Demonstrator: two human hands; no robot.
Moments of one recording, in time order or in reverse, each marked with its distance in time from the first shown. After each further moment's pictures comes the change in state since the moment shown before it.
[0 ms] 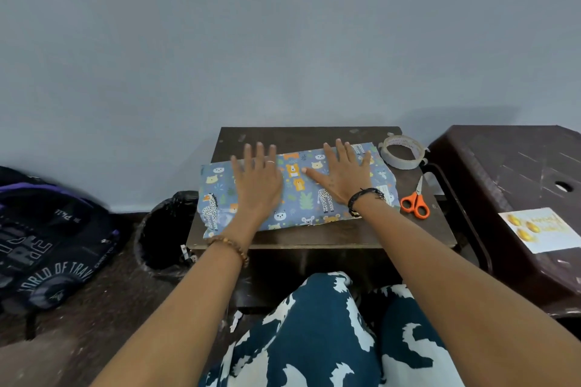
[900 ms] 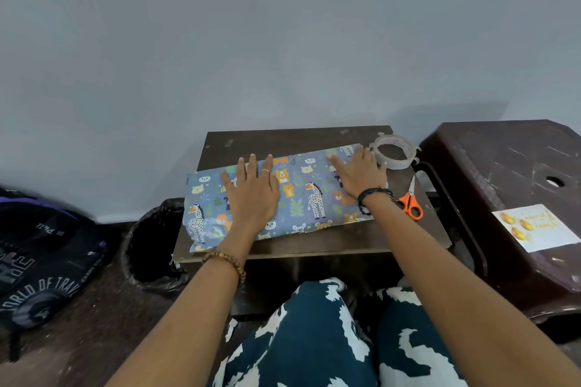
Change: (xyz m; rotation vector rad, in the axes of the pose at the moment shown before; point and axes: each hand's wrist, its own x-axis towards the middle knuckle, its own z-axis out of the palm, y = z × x) left_hand -0.002 0.005 0.014 -0.098 0.026 -0.002; right_hand 0.011 0.036 -0.001 0.243 0.076 0.304
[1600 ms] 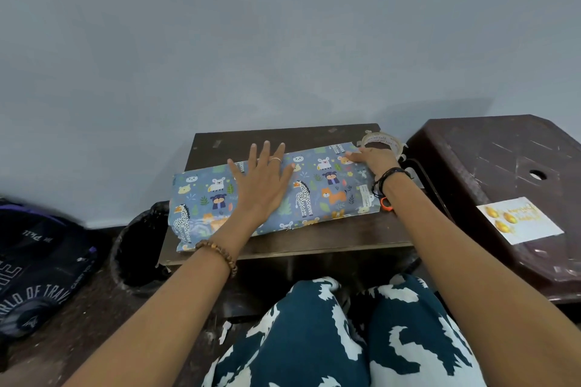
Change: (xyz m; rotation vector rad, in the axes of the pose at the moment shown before) left_hand 0.010 0.035 -0.022 -0.067 -0.121 0.131; right_hand 0.021 0.035 -0.040 0.898 -0.152 0.378
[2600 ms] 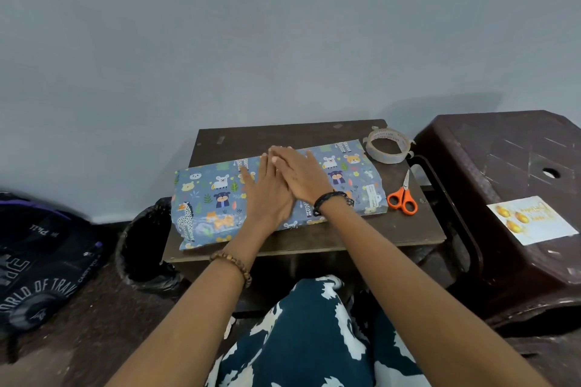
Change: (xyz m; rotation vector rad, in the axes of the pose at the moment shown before) left_hand -0.010 0.002 0.022 0.171 -0.036 0.052; right_hand -0.056 0.003 0.110 -0.616 -0.305 -0.722
